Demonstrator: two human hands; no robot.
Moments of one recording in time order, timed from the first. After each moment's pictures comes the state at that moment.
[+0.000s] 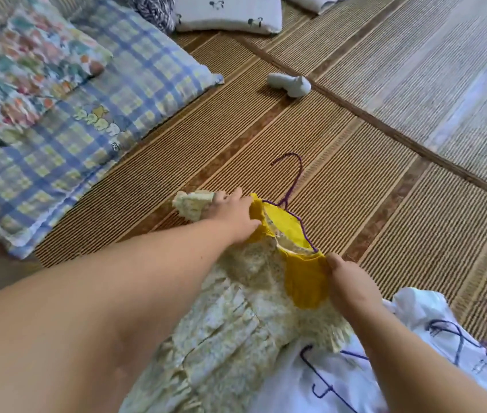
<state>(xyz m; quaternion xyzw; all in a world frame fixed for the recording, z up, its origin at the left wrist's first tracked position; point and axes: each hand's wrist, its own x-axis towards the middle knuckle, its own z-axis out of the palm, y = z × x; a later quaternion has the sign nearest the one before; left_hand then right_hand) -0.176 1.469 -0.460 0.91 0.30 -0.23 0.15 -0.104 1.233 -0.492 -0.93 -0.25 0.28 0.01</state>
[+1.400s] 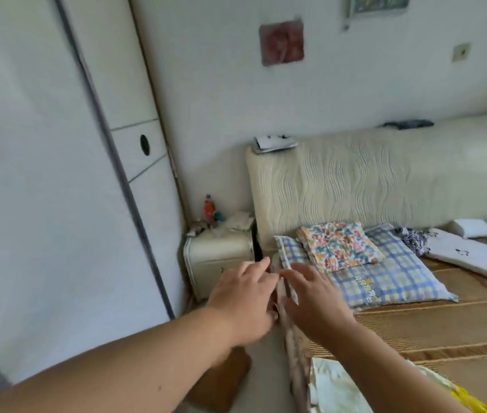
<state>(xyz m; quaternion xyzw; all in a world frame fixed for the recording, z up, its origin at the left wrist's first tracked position) -0.677 1.356 -0.011 0.86 0.50 0.04 -0.04 -0.518 1.357 -0.053 -0.60 -0.76 0.06 0.24</state>
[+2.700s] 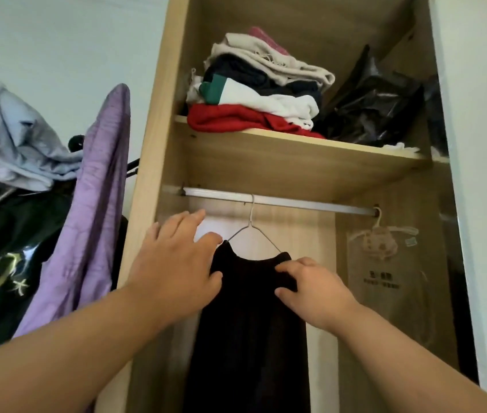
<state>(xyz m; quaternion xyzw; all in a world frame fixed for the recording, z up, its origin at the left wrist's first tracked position) -1.009 0.856 0.377 0.14 0.83 -0.02 -0.54 -1.032 1.093 0.371 0.10 -0.93 0.07 0.33</state>
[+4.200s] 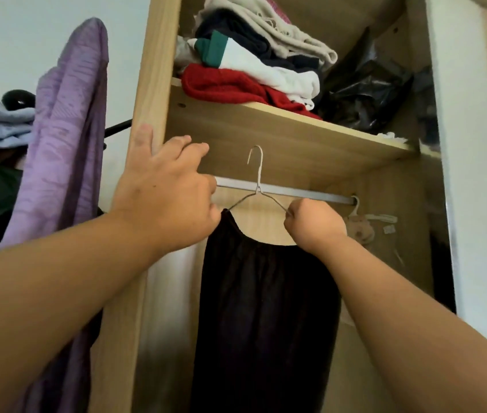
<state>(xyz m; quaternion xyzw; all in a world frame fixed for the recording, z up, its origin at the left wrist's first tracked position) -1.049 0.821 0.446 0.17 0.74 -0.12 -0.65 -1.097 1.071 0.453 -0.07 -0.88 0.03 0.47</state>
